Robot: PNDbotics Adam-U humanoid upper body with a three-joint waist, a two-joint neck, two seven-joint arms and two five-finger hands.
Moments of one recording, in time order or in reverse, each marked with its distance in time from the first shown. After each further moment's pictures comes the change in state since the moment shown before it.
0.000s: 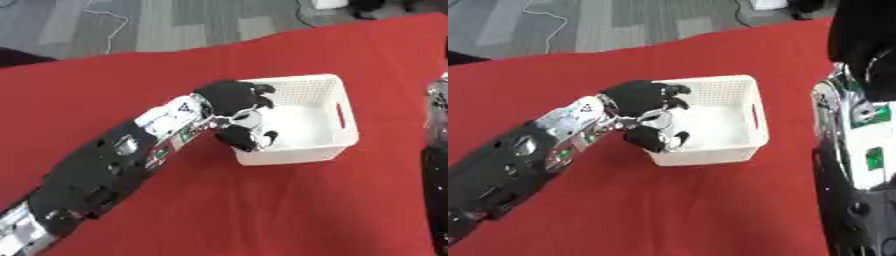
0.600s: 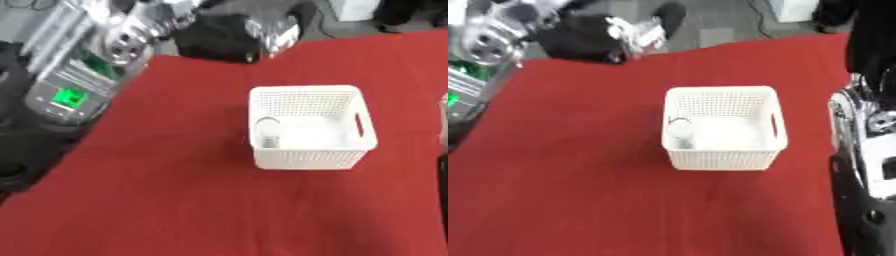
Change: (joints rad) left arm -0.149 0.256 0.249 -0.529 0.475 0.296 0.083; right arm 0.057 -0.056 -0.031 0.000 0.035 0.006 -0.024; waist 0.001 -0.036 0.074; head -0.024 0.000
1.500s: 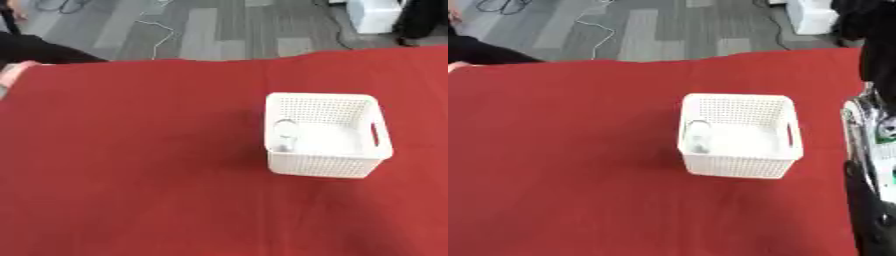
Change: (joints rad) left arm 0.300 0.189 0.240 -0.023 0.497 -0.234 0.508; right arm 0.066 -0.056 -0.054 0.000 0.062 0.001 -0.065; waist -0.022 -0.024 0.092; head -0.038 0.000
